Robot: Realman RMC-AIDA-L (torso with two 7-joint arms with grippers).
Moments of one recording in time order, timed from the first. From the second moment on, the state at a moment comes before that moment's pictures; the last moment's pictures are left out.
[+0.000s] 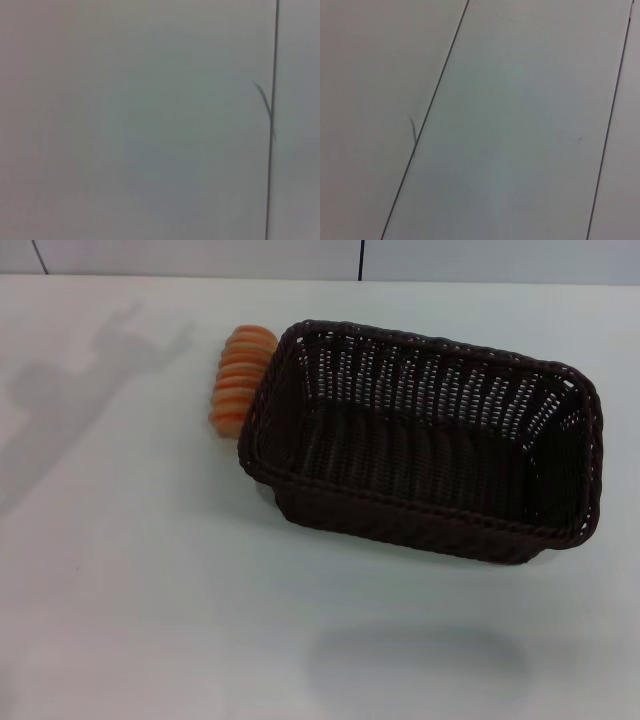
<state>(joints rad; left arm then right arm) -0.24 -2.06 1.05 1.59 1.86 0.92 -2.10 -0.68 1.89 0.94 1.22 -2.92 -1.31 -0.31</state>
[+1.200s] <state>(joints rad) -0.10 -2.06 1.10 1.65 1.78 0.93 -2.02 -0.52 1.86 1.27 0.99 -2.92 -1.47 0.06</state>
